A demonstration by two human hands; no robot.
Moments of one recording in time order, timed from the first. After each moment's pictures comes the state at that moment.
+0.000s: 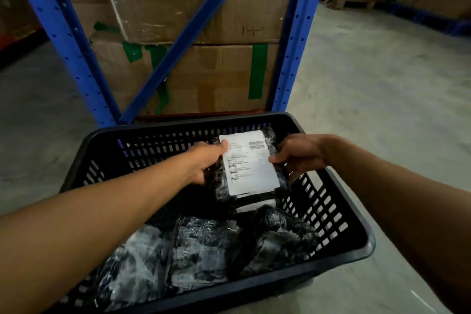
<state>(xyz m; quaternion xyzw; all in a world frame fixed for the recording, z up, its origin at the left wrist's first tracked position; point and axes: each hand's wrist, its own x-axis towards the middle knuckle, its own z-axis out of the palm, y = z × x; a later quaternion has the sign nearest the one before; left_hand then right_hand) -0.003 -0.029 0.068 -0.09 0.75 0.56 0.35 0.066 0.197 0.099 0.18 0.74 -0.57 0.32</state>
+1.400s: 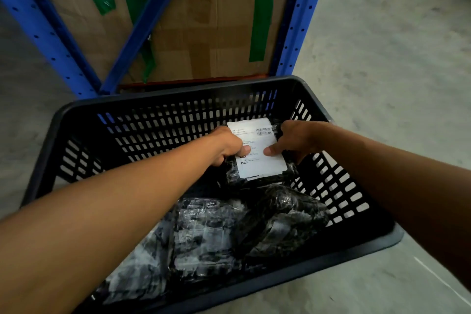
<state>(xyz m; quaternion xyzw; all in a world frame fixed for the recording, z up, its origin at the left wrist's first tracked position) -0.006 0.011 0.027 -0.01 0.83 0.42 0.36 0.043 0.178 0.052 0.25 0.83 -0.39 0.30</state>
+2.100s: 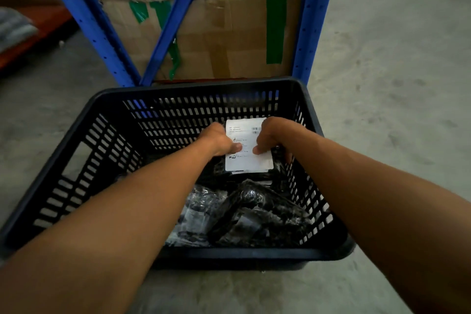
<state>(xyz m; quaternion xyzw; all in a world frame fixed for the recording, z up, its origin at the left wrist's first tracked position) 0.024 0.024 0.032 -0.07 0.92 0.32 0.22 0.040 0.165 0.067 0.04 0.95 -0.11 0.30</state>
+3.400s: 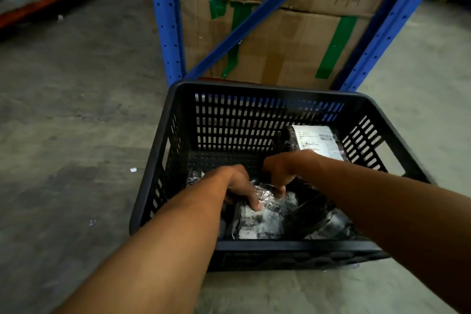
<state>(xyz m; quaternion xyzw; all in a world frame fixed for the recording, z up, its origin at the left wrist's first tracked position) 0.041 -0.138 -0.014 0.08 0.85 0.23 0.46 0.043 0.000 0.022 -0.09 0.91 0.08 0.41</state>
